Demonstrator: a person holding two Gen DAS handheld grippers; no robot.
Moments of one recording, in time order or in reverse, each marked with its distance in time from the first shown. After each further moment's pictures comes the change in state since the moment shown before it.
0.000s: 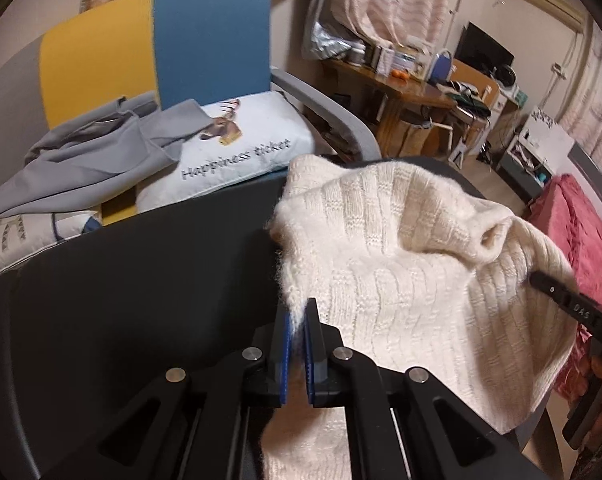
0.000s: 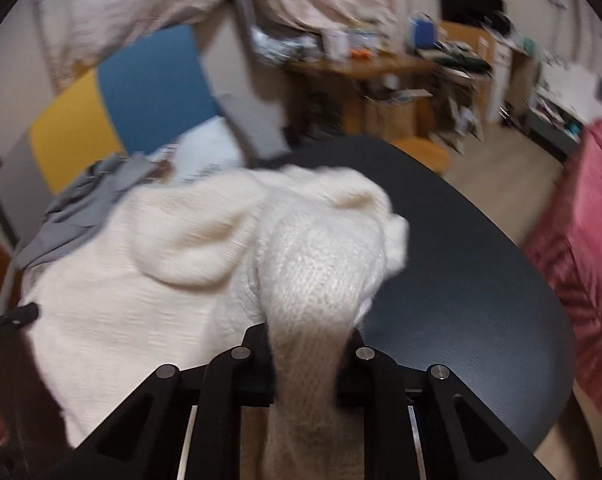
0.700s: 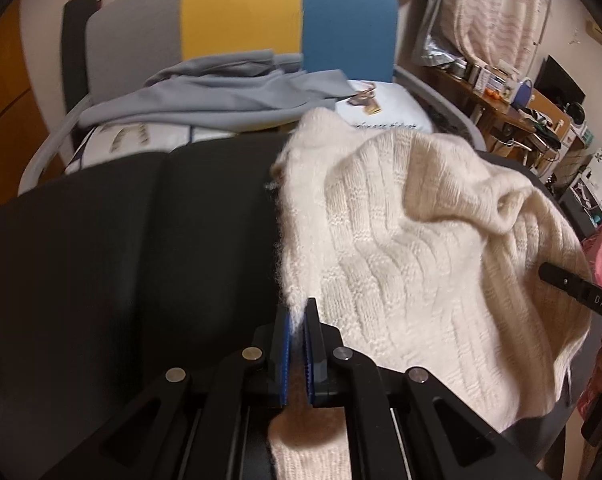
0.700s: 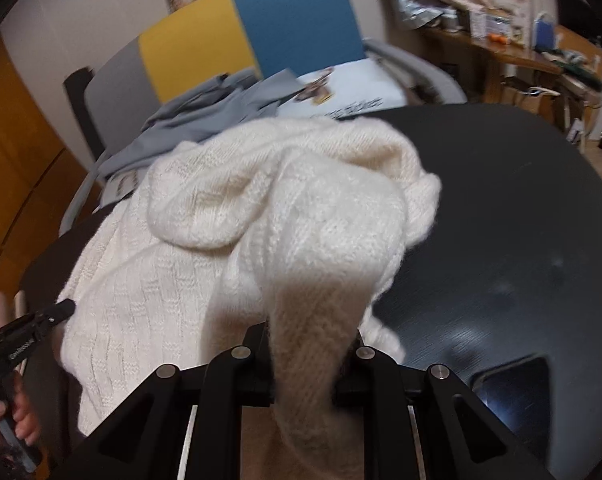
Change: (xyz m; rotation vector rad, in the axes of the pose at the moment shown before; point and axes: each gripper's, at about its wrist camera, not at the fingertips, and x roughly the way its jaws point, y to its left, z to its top) left arm -0.080 0.175 -0.148 -0.202 0.017 0.213; right arm 0.022 0.166 -0.110 -0.200 0.158 0.270
